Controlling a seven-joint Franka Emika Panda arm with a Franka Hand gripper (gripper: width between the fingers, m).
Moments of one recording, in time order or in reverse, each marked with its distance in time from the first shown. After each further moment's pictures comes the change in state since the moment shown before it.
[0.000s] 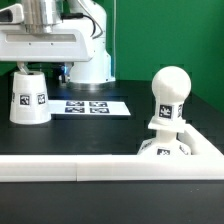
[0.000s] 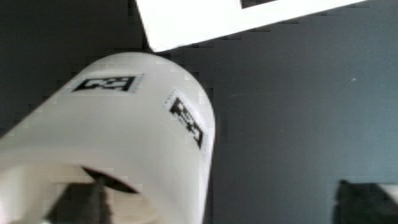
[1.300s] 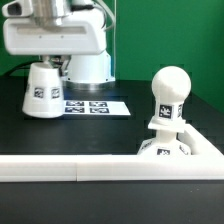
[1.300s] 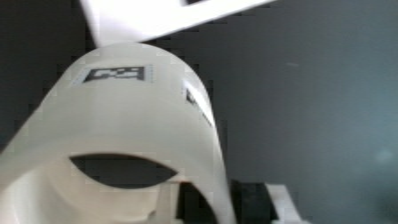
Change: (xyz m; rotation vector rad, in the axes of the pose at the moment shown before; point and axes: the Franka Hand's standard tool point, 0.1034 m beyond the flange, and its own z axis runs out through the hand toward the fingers) arm 0.010 -0.063 -0.033 0.045 -0.013 0.145
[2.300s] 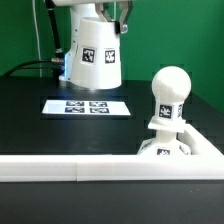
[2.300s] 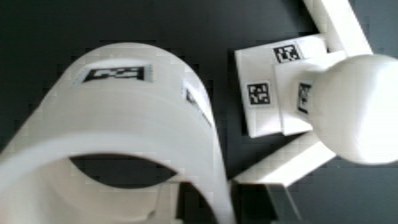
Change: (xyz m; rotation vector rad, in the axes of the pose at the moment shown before) arm 0.103 -0.118 -0.076 0.029 -0.026 0.151
